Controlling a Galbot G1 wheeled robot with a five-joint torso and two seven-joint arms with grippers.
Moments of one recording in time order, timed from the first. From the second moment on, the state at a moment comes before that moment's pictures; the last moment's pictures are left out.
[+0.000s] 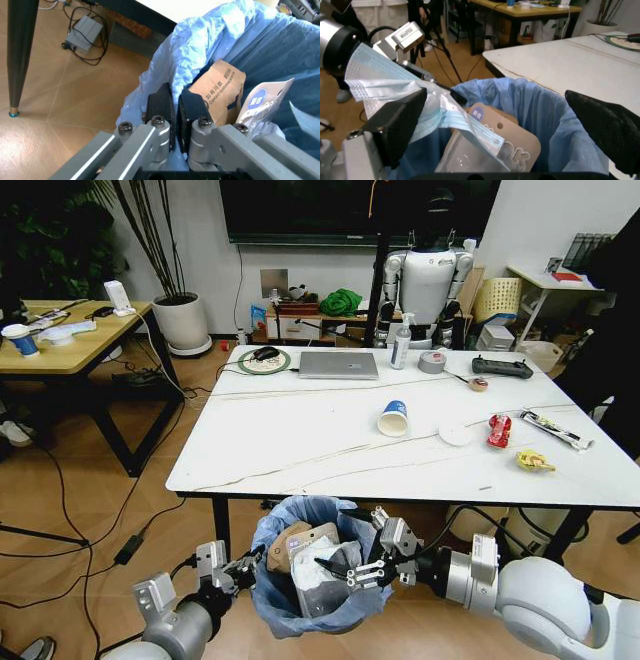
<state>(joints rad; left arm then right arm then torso) 1.75 -0.97 -0.40 -2.43 -1.12 0.36 -0.47 -1.10 0.43 -0.09 2.29 0.75 -0.04 -0.22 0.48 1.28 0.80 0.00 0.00</state>
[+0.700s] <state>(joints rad) 1.74 -0.96 -0.40 -2.43 -1.13 0.36 -0.46 -1.10 0.56 -0.01 2.13 0.61 0.04 -0.18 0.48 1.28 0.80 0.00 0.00</state>
